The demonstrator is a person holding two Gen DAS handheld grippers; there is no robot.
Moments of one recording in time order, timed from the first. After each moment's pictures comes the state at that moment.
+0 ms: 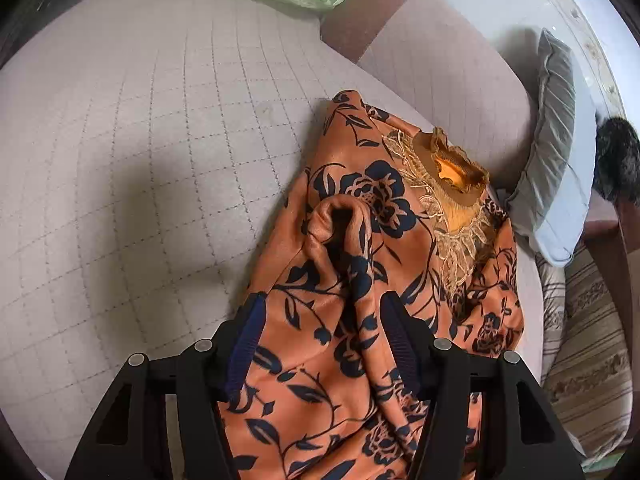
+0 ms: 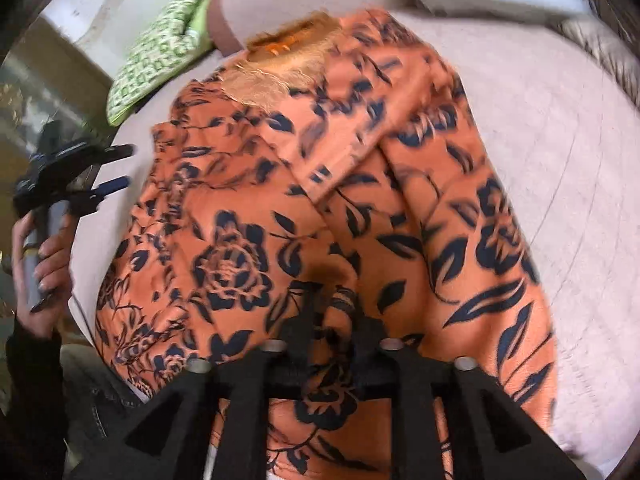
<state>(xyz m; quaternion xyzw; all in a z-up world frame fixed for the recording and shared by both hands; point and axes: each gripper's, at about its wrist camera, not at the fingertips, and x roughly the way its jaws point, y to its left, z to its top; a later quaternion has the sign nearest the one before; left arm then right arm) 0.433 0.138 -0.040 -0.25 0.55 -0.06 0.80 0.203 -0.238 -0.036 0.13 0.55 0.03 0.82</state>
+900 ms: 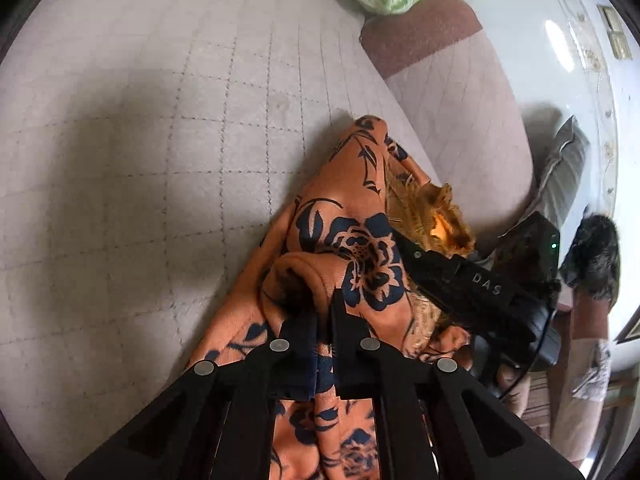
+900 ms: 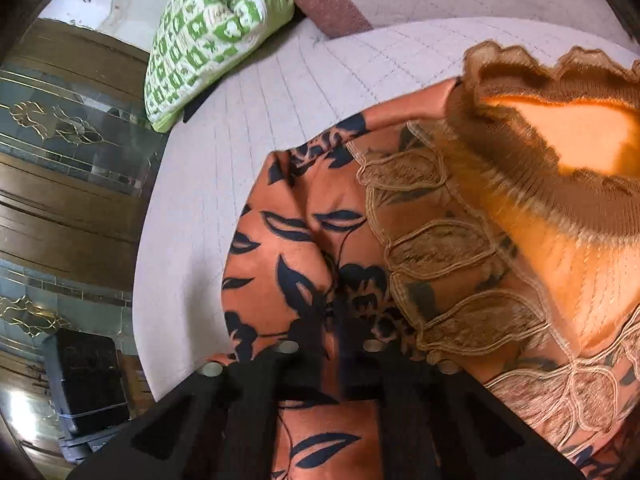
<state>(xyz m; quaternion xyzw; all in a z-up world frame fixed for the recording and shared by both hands) 0.482 0.161 -0.115 -0.42 0.53 -0.06 0.73 0.543 -0.098 -0.101 0.18 0.62 0.22 0.73</state>
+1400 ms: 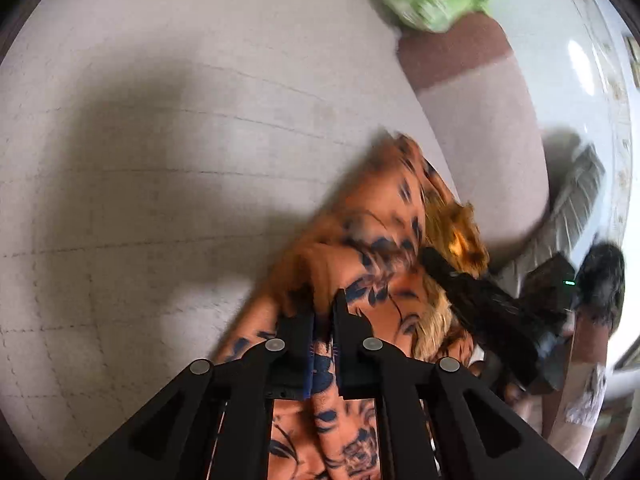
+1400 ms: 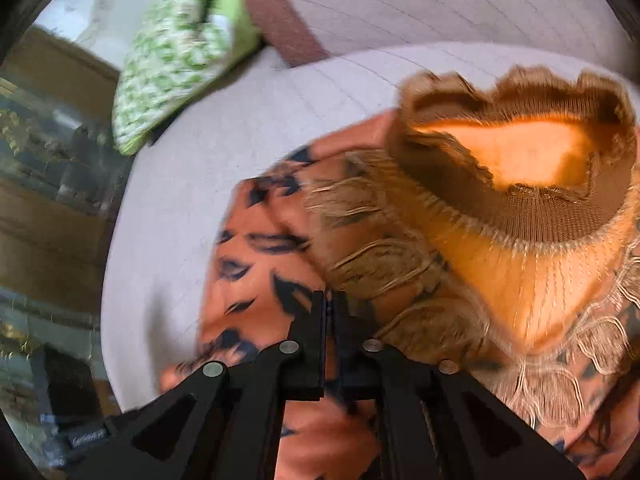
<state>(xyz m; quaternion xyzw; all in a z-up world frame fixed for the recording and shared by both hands) 0.481 0.175 -0.109 -0.43 0.54 -0.04 0.72 0.533 -0.114 -0.085 0.16 0.58 0.15 0.78</state>
